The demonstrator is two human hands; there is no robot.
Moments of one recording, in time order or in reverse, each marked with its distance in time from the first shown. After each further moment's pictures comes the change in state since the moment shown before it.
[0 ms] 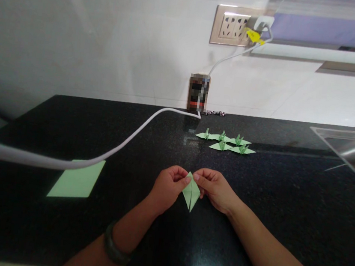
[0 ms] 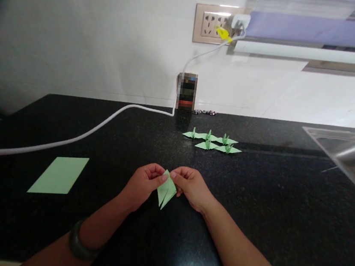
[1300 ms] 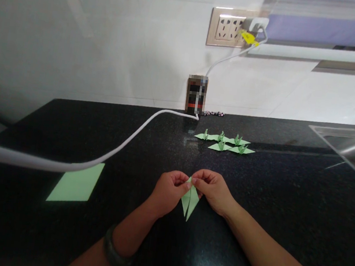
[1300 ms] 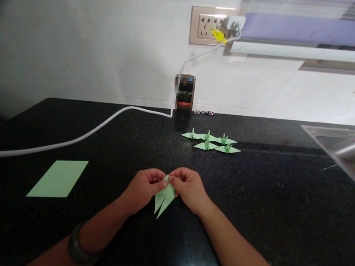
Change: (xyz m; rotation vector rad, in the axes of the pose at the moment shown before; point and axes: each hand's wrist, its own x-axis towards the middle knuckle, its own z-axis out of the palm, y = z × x) left_hand -0.004 -0.001 0.000 0.092 -0.049 -0.031; right_hand -0.001 0.001 0.009 -0.115 0.138 -0.064
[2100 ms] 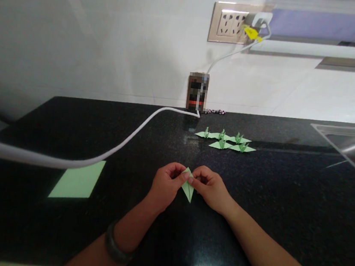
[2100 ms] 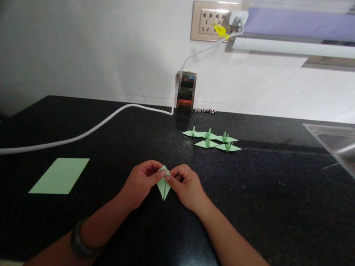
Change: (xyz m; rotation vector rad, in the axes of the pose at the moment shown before) left_hand 0.004 0.000 -0.003 -0.097 0.136 0.143; right_hand 0.000 0.007 -0.003 -0.433 0.058 -0.260
